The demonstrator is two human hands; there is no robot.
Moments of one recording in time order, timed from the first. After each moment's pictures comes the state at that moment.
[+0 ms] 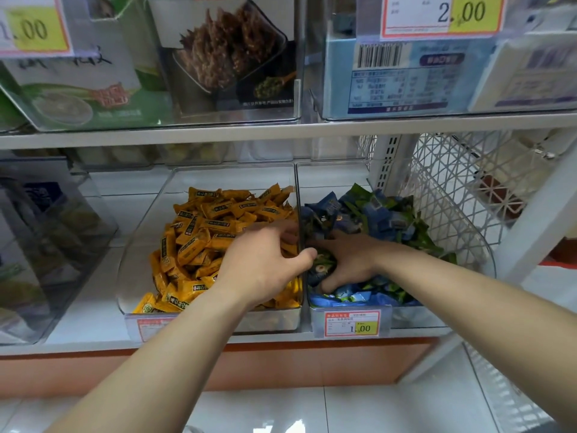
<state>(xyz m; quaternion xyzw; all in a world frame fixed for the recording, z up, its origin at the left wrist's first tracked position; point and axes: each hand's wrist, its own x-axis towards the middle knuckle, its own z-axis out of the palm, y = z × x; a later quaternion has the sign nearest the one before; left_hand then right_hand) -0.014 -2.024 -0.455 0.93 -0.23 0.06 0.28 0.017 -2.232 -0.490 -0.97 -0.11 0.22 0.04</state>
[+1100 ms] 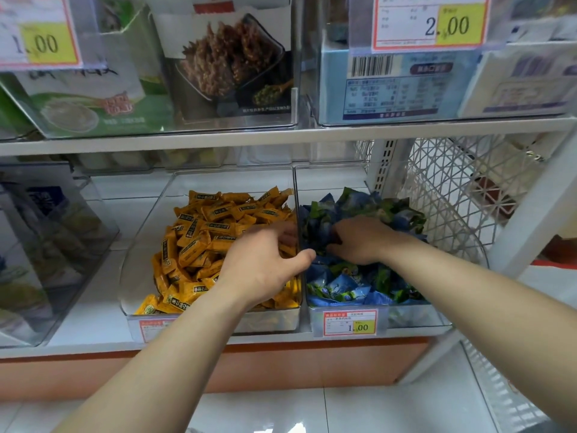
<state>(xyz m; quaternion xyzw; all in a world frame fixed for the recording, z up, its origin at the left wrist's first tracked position) -0.015 -2.022 -0.454 0.93 -0.22 0.03 0.31 0.019 -2.242 -0.471 -0.99 -0.08 0.11 0.02</state>
